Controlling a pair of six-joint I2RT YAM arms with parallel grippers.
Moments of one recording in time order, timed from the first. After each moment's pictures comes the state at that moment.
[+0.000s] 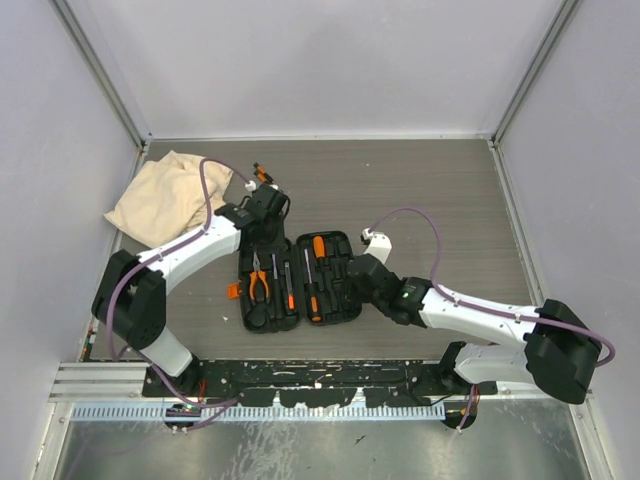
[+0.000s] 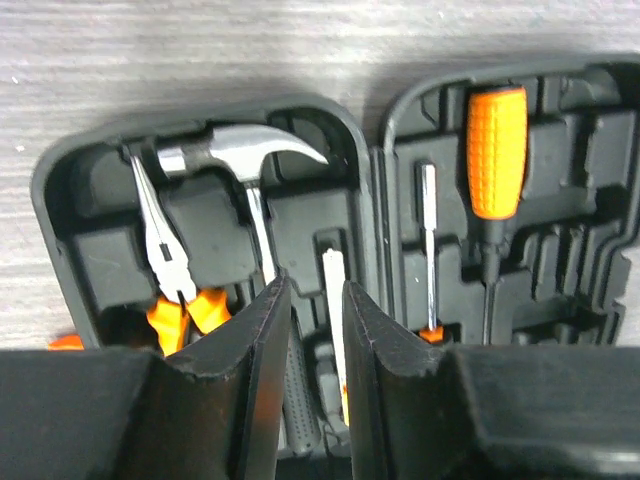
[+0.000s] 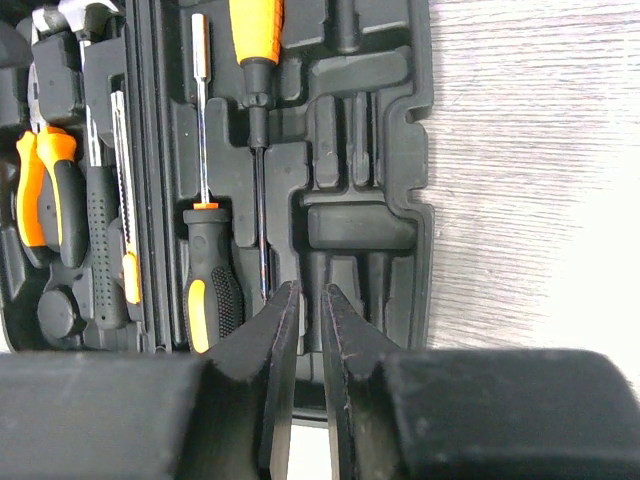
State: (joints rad) left arm -0.61 1.58 1.15 -0.61 -0.14 -0.63; right arm 0.95 1.18 0.61 -0.18 0.37 0.86
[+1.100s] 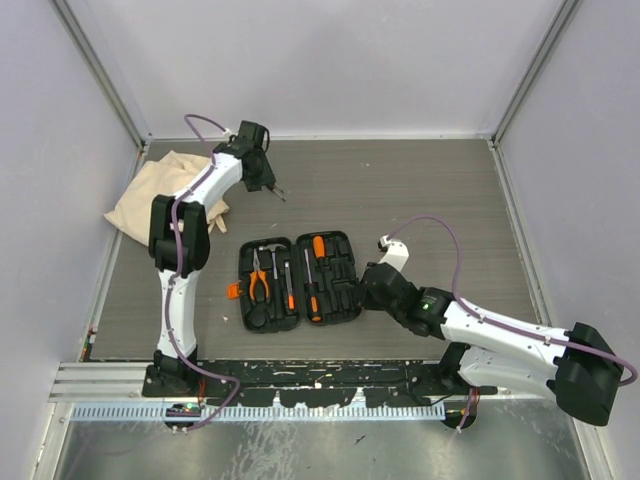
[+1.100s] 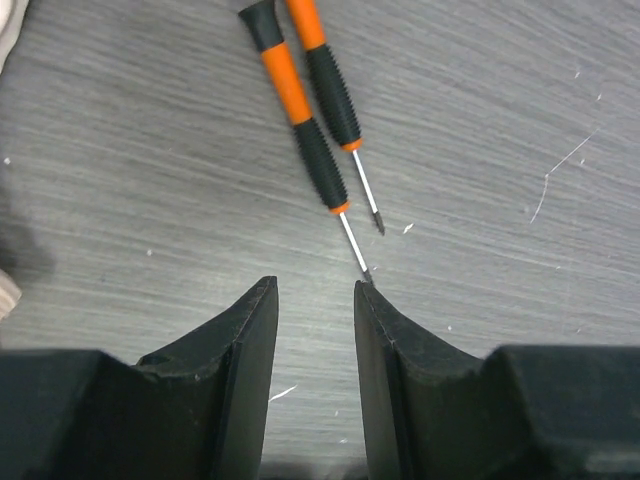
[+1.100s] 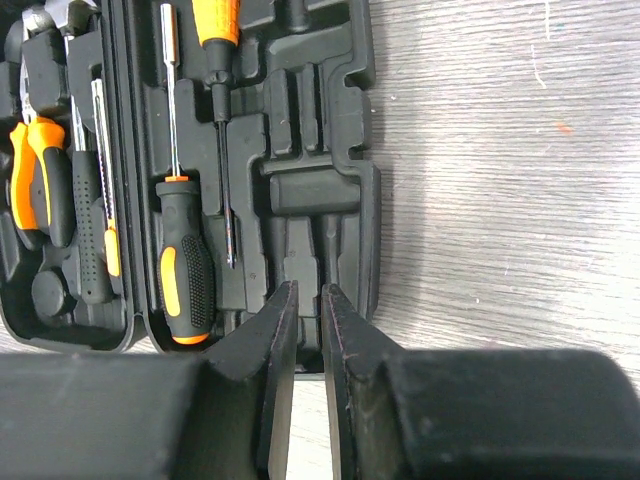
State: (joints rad) left arm -0.29 2.22 1.91 -0.66 -0.12 -0.65; right arm 0.95 0.99 0.52 -0.27 0.39 0.89
